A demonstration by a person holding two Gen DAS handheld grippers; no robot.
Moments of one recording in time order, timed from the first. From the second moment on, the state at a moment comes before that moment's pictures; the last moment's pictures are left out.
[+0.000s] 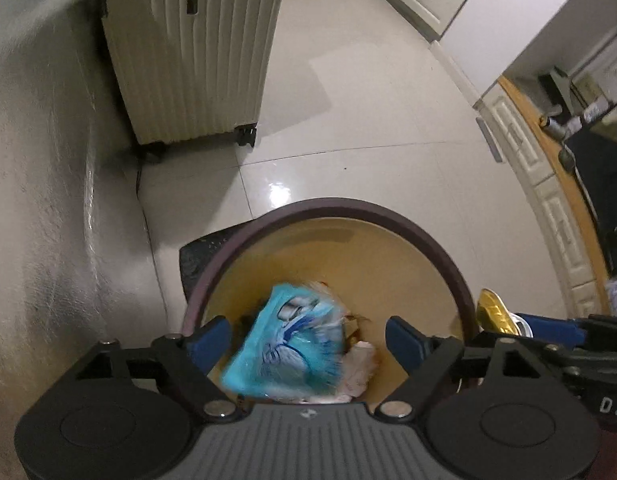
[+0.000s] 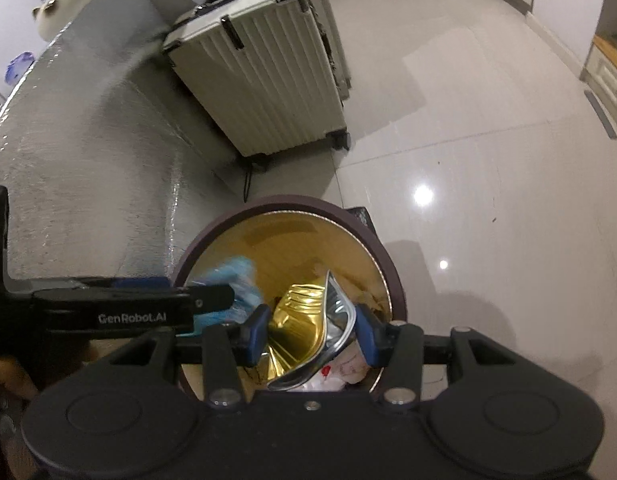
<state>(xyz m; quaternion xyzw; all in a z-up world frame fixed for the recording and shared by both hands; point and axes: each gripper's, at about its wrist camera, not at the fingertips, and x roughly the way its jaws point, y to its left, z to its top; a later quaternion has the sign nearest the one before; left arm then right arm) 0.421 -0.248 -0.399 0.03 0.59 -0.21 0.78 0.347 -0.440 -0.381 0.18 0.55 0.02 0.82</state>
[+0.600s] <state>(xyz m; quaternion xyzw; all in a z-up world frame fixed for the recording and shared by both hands) 0.393 -0.225 -0.397 0.04 0.63 -0.14 0.76 0.330 -0.439 -0.408 0.17 0.60 0.03 0.78</state>
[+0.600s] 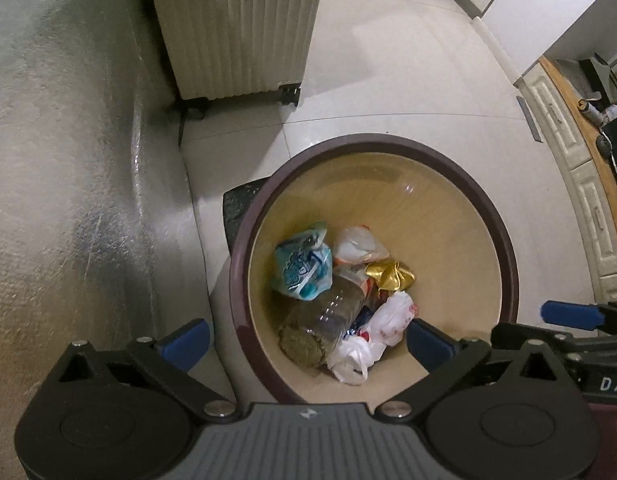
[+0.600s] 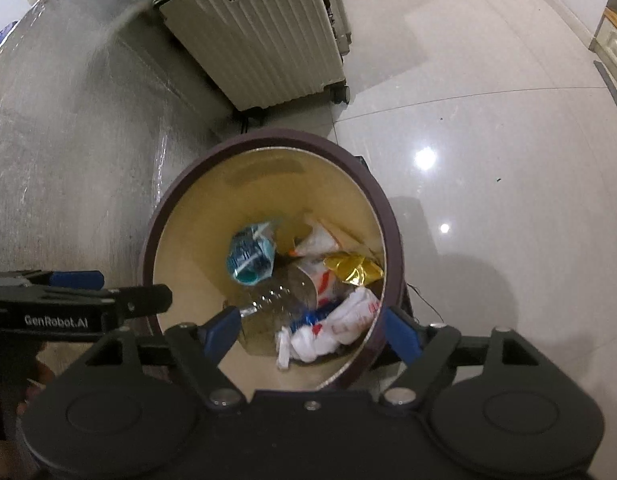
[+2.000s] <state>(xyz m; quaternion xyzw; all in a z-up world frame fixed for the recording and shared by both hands) 0.315 -0.184 -0.165 0.02 0.51 -0.08 0.86 0.286 -0.432 -0.188 0.09 0.50 0.05 0.86</state>
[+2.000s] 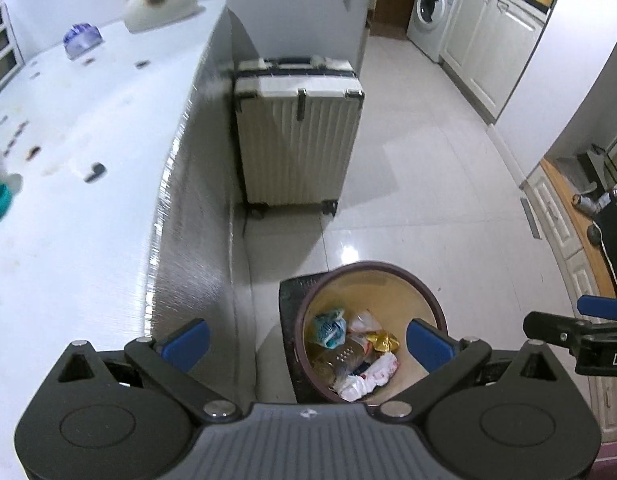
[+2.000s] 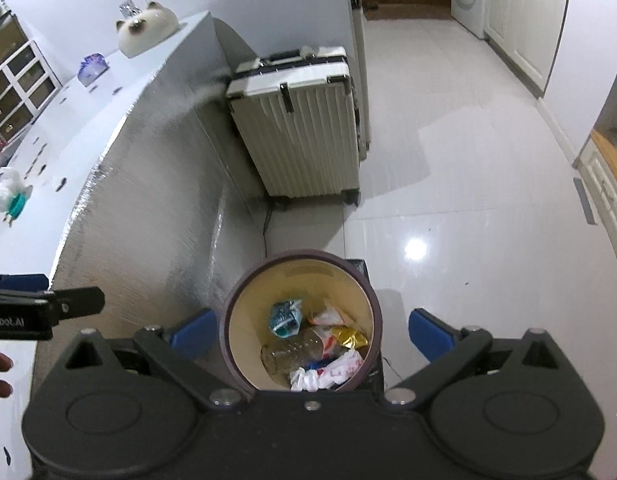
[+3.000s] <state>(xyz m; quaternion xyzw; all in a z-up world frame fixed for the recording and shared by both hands) 0.252 -0.041 -0.043 -0.02 0.39 -0.06 0.92 0.238 -0.306 -0.058 0.06 0.36 0.06 0.93</state>
